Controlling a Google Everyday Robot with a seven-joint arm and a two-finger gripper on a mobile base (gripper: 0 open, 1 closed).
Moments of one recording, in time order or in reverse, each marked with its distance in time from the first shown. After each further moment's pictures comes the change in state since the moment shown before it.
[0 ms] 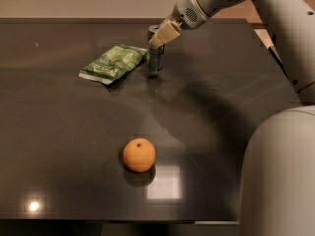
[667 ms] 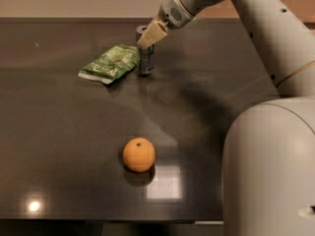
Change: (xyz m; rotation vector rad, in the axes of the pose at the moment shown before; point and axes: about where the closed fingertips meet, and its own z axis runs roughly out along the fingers) arm -0.020 -0.002 0.033 -0.014 0.025 -0.033
